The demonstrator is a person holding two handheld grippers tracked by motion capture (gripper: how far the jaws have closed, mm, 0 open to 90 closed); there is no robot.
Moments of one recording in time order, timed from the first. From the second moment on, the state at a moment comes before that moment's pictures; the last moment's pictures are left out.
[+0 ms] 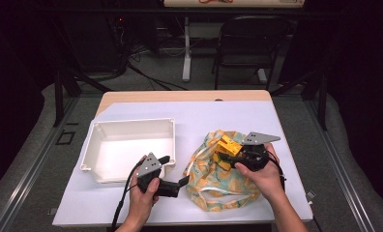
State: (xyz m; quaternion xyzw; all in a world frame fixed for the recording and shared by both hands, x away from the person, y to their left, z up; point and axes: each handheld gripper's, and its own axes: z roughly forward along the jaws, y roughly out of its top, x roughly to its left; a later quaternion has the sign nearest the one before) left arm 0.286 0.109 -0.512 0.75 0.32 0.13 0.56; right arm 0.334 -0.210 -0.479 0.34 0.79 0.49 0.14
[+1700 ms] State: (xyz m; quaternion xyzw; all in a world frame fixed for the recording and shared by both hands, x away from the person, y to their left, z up) left arm 0.270 0.056 -0.522 0.77 0.30 0.17 0.54; right arm 0.296 -0.134 -0.456 0.34 0.78 0.52 0.10
